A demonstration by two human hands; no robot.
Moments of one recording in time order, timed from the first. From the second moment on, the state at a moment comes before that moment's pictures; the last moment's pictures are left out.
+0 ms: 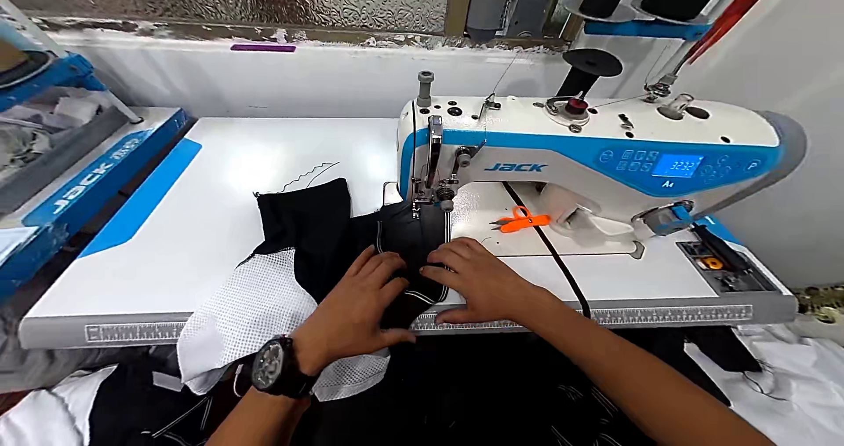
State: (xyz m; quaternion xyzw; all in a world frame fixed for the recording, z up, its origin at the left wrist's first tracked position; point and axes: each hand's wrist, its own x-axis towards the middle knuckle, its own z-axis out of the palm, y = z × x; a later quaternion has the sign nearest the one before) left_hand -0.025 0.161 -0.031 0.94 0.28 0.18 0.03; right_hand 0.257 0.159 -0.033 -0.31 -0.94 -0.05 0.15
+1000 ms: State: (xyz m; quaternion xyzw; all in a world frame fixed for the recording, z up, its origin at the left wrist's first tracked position) left_hand -0.003 0.256 -0.032 0.96 0.20 0.20 0.00; right_hand 0.275 0.225 -0.043 -0.15 -0.96 0.02 0.22
